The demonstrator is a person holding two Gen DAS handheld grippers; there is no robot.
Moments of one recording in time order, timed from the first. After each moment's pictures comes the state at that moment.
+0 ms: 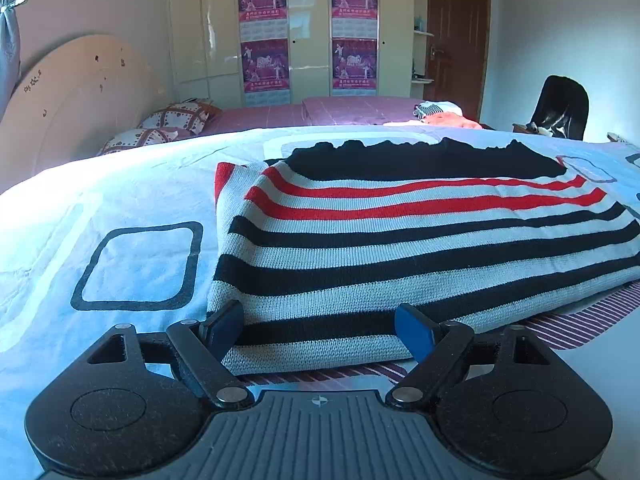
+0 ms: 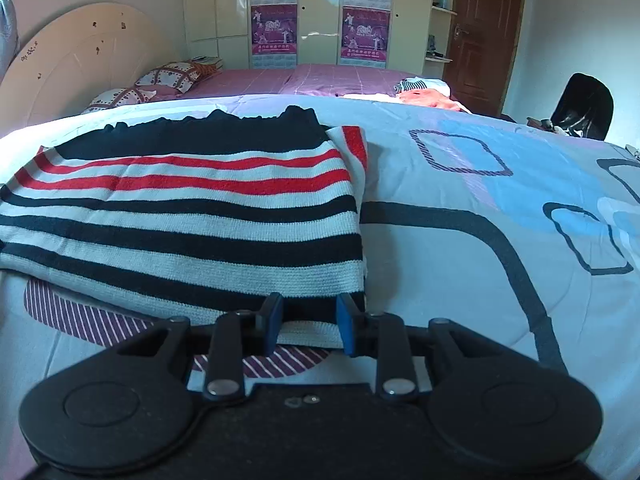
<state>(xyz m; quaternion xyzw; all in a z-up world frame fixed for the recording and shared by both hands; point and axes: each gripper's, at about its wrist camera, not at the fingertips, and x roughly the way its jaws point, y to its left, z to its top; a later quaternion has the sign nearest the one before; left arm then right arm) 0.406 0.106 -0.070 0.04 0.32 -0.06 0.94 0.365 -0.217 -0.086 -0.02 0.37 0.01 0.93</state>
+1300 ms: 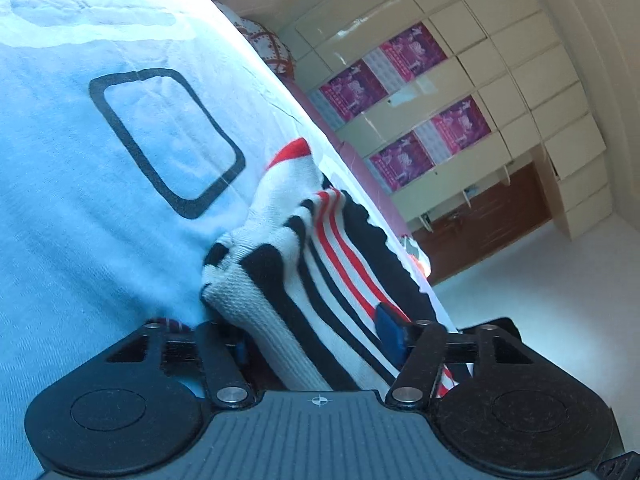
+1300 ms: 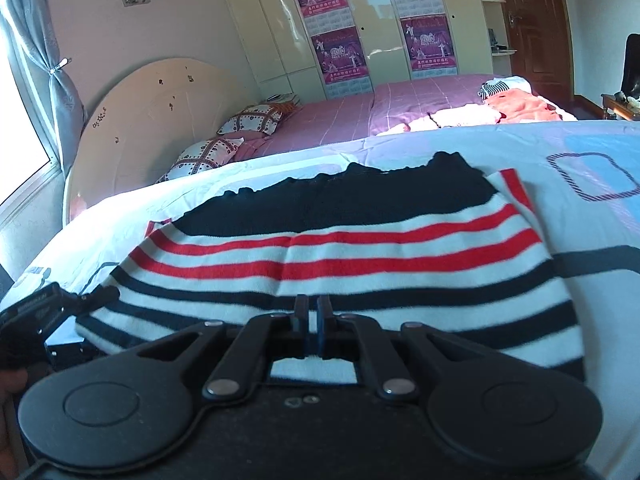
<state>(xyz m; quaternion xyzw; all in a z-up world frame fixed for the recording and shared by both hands) 0.418 0.174 -0.124 -0.44 0.27 -0.04 0.86 0.406 -0.135 -0.054 0.10 0.33 0.13 0.93</state>
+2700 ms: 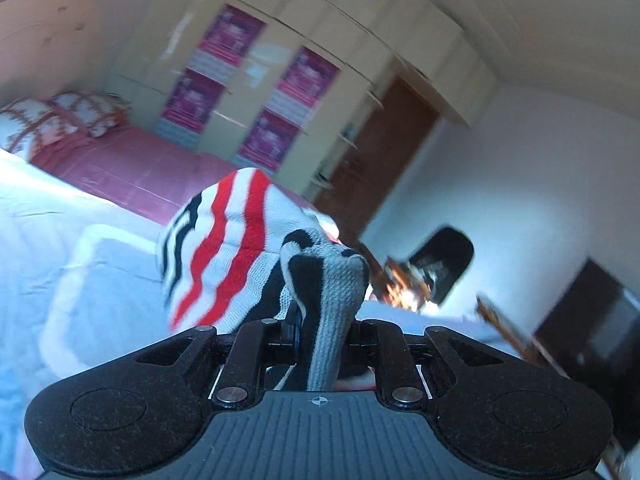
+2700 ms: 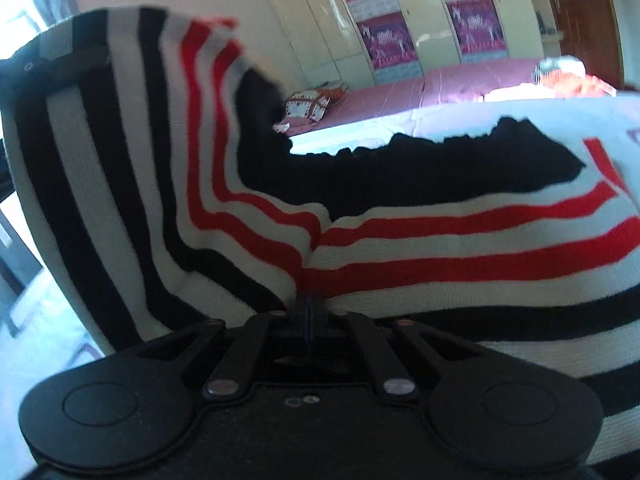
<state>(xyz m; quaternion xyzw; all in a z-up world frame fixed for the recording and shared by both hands) 0.485 0.043 0.039 -0.21 0.23 -0.23 0.92 0.446 -0.139 -0.094 0.15 0.35 0.22 0.90</state>
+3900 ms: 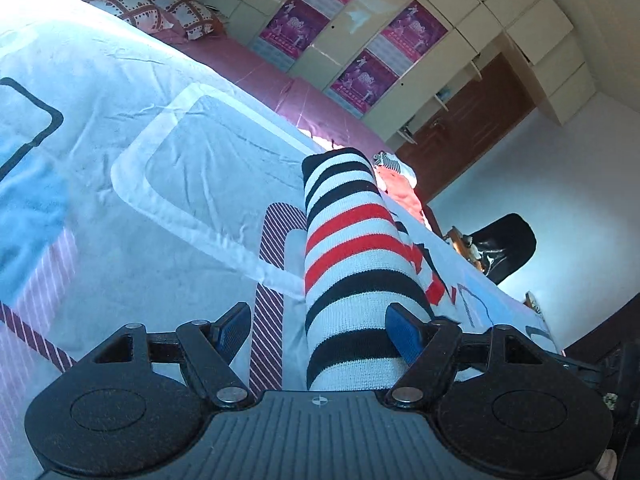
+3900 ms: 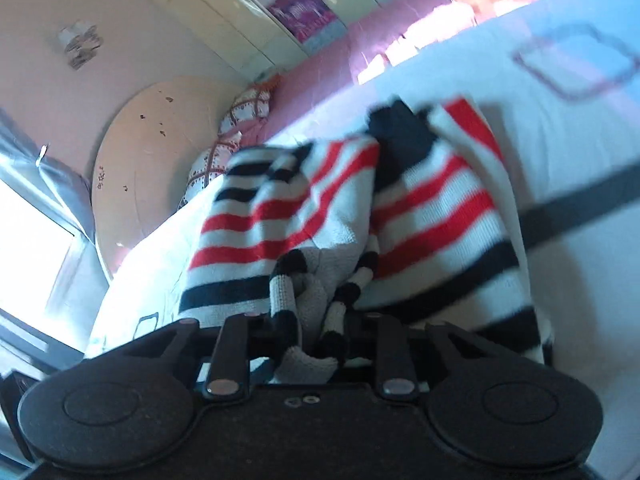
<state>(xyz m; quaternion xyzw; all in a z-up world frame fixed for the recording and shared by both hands) 0.460 0.085 -0.043 -0.29 0.34 -0.12 0.88 0.431 -0.229 -0.047 0.28 0.39 0.16 0.86</state>
